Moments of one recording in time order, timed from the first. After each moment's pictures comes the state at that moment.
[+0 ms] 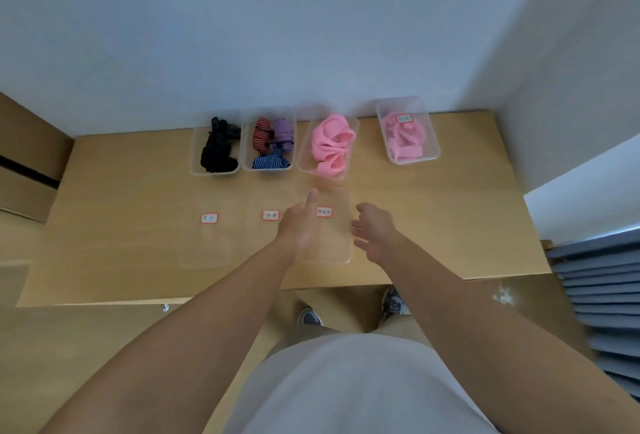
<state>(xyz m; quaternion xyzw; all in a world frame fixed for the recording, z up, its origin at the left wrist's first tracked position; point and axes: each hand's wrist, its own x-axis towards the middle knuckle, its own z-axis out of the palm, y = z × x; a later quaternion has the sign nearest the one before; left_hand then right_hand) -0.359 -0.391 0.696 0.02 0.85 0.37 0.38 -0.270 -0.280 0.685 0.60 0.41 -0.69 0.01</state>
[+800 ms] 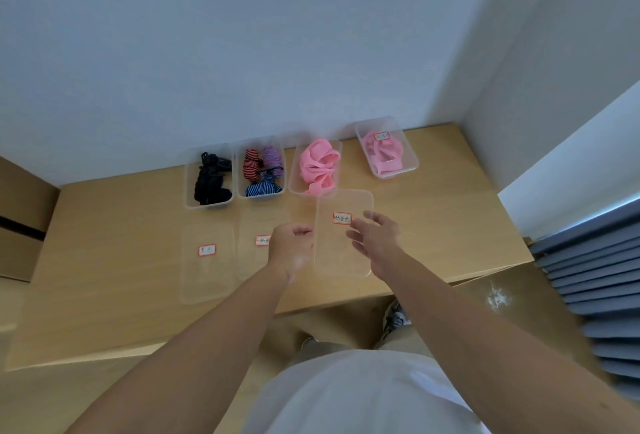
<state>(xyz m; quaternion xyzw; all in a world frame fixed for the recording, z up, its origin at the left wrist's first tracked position) -0.363 -0.413 0.701 0.05 0.80 0.47 0.37 -0.254 -0.293 0.706 0.56 0.39 -0.71 -0.16</state>
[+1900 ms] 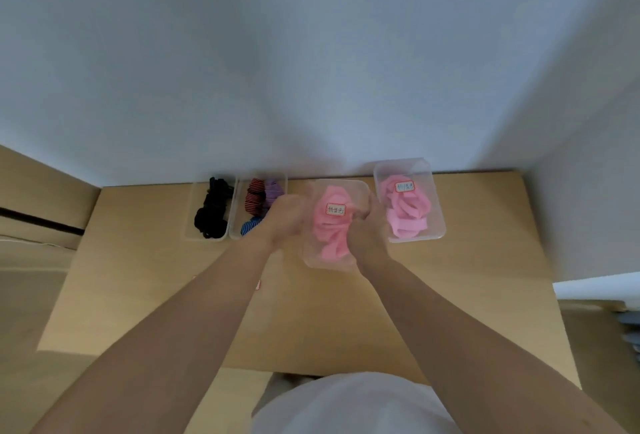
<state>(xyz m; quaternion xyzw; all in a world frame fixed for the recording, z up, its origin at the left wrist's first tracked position) -0.459 -0.268 0.751 0.05 0.84 0.42 0.35 -0.355 -0.167 0.696 0.47 0.61 -0.63 -0.08</state>
